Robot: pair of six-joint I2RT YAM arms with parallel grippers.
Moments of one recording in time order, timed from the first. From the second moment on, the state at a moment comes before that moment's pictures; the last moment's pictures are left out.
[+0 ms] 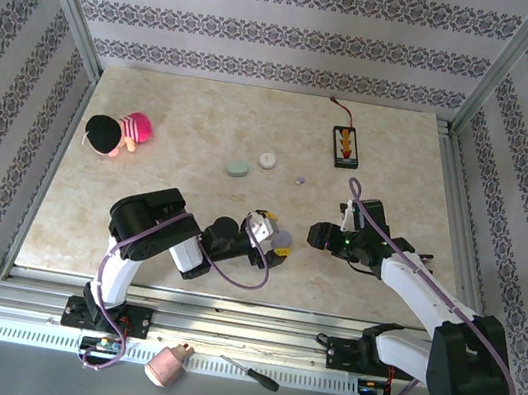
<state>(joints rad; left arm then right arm) -0.84 2.04 0.53 1.29 0.15 0.03 0.31 1.17 0.57 -0.39 -0.32 0.50</state>
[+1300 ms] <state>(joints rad) -0.84 1.81 0.50 1.29 0.21 0.04 0.26 1.11 0.52 -0.01 -0.79 0.81</state>
